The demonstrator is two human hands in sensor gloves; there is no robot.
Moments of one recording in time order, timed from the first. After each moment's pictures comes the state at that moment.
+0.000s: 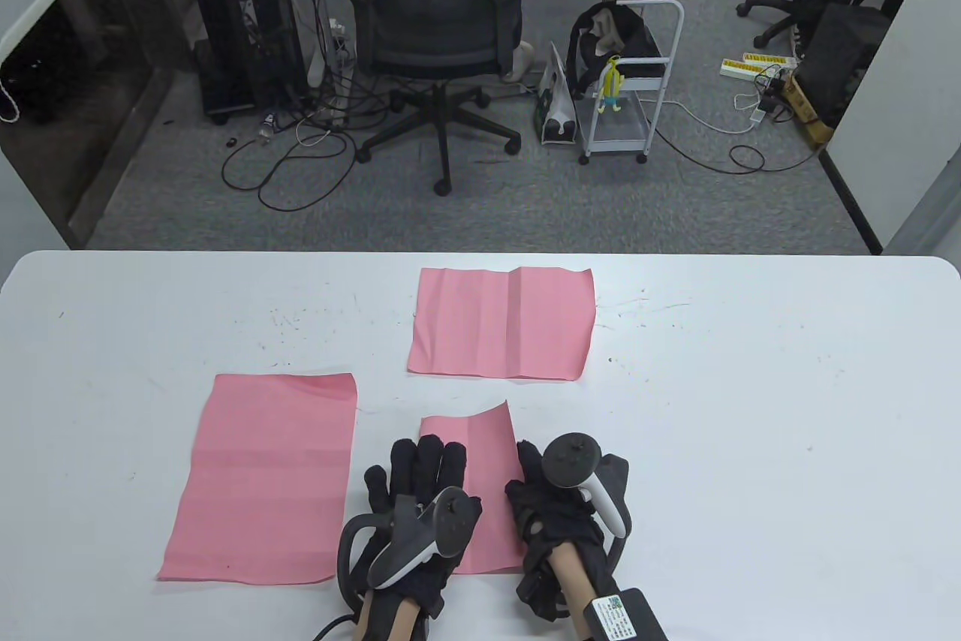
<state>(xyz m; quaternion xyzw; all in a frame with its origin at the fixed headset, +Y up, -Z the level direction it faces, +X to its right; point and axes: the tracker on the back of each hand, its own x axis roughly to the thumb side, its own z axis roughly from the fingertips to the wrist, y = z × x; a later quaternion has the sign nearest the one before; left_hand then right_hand) -0.099 -0.755 -0.284 -0.09 -0.07 0.03 0.99 0.093 -0.789 -0.337 -0.05 0.22 0.91 0.34</state>
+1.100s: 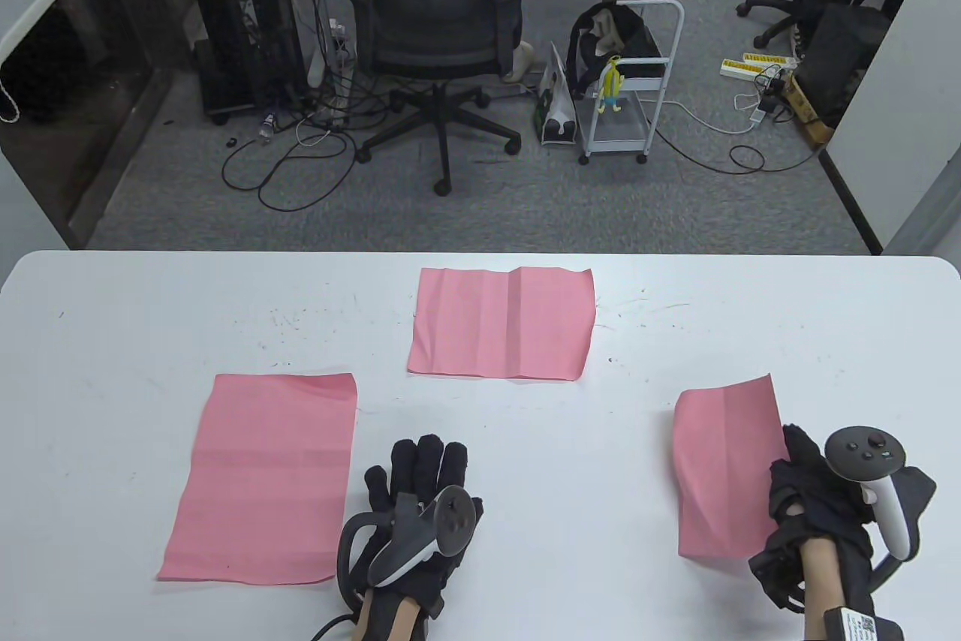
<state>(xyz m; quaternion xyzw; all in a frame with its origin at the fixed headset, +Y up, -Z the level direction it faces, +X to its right) -0.099 -0.753 -0.284 -0.10 -0.07 0.03 0.99 0.370 -0.707 -0.298 -0.29 0.11 0.89 0.32</state>
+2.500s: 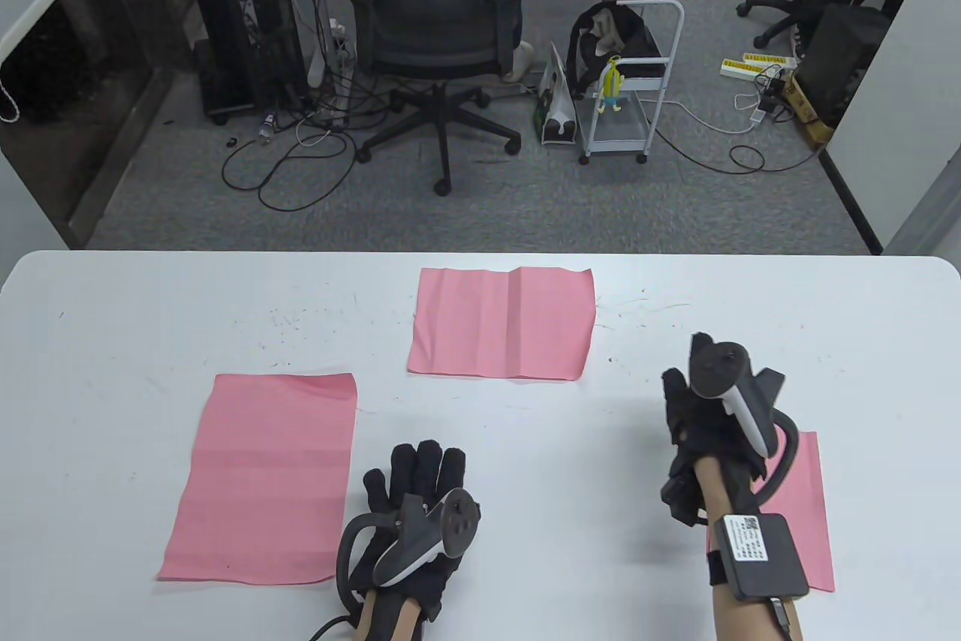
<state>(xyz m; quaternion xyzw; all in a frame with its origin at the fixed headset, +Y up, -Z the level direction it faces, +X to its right) -0.097 -0.755 -0.283 -0.11 -0.07 0.00 0.99 0.223 -0.674 -0.401 -0.17 0.09 0.96 0.18</state>
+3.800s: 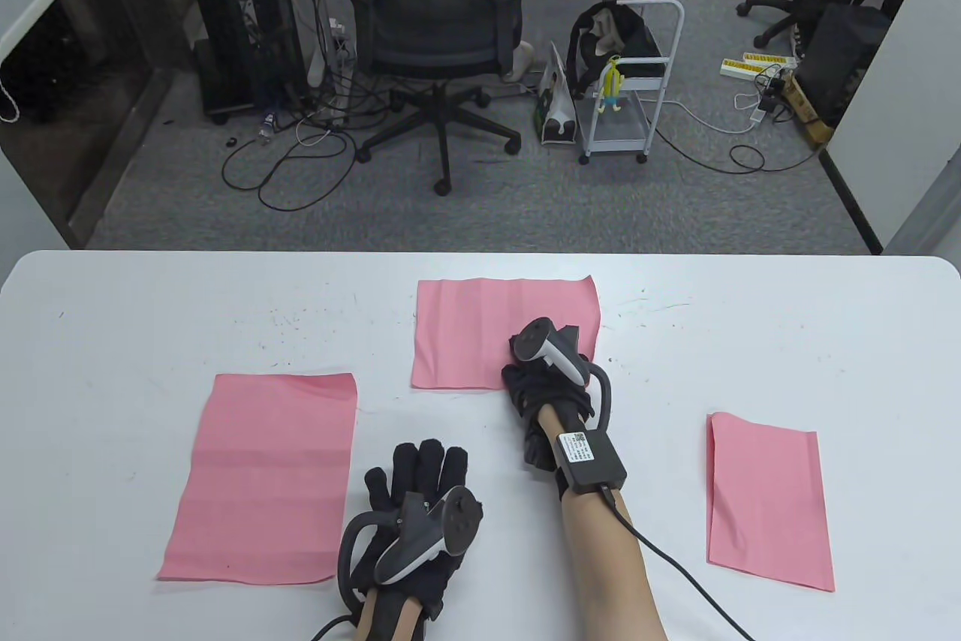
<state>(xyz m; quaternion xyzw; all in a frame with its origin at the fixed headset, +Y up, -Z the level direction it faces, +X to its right) -0.092 -0.754 -0.283 -0.12 -0.07 0.00 0.99 0.085 -0.805 -0.510 -0.07 0.27 0.95 0.14</state>
